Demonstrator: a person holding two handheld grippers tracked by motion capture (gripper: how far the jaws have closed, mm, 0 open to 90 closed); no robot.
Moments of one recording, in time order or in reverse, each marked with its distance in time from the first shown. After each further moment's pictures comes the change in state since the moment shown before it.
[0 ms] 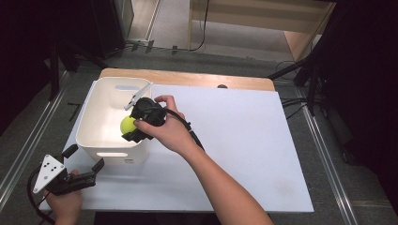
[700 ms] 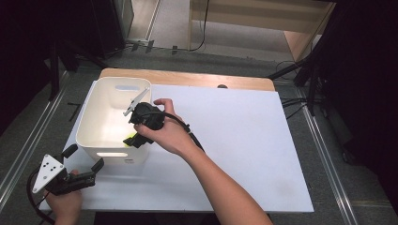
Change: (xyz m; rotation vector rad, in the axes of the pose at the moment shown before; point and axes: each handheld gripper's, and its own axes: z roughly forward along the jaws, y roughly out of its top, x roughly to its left) left arm 0.001 0.000 0.000 -0.006 0.000 -0.008; right arm 0.006 -0.006 0.006 0.047 -0.018 -0.001
